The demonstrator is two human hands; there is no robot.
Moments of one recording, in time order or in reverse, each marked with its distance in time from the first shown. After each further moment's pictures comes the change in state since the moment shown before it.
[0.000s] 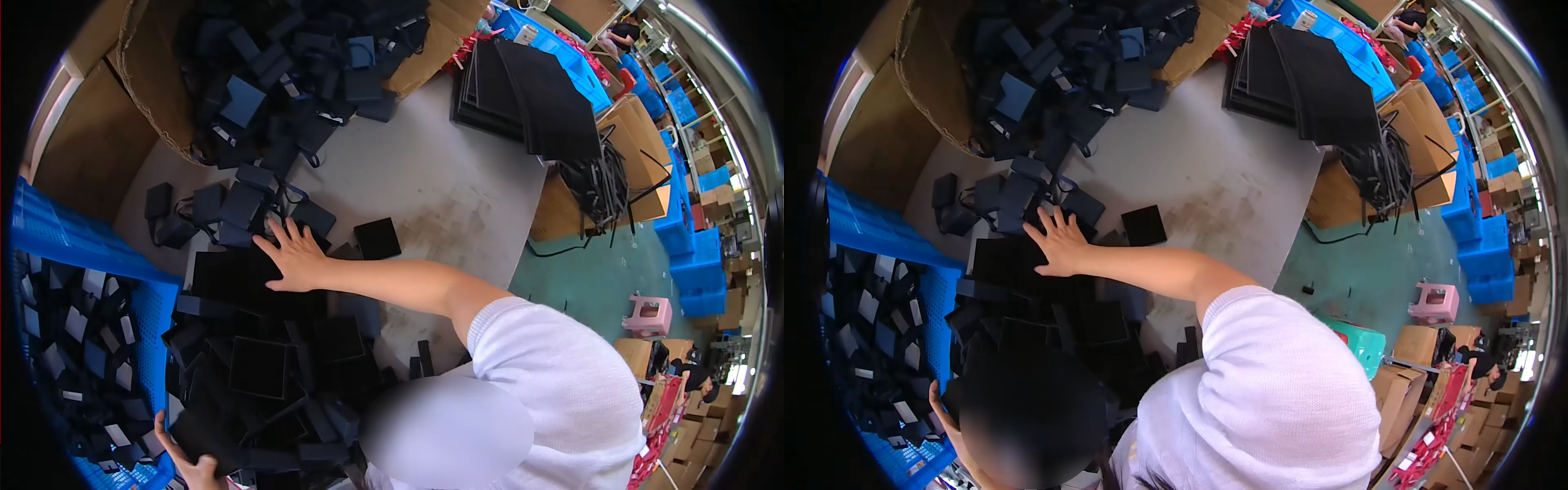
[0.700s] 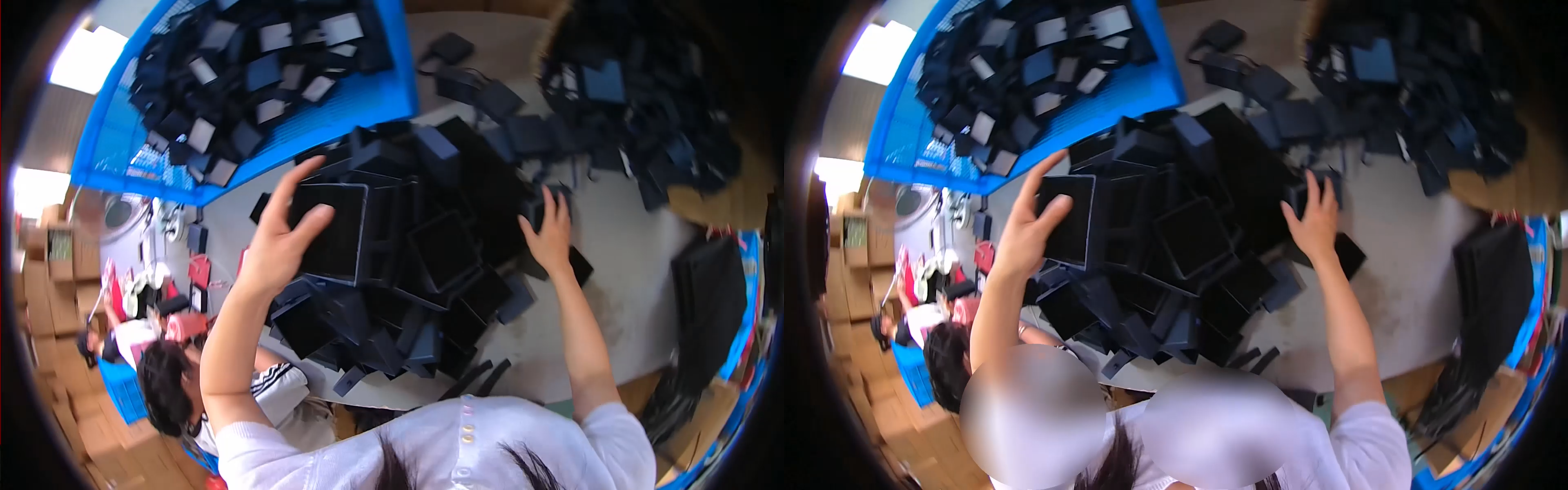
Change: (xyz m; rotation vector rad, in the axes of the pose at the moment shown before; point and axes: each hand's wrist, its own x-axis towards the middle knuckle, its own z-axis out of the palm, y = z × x) left_hand 0.003 0.021 0.006 -0.009 0.177 -0.047; right_hand -0.013 0.046 0.026 -0.008 0.246 -0.103
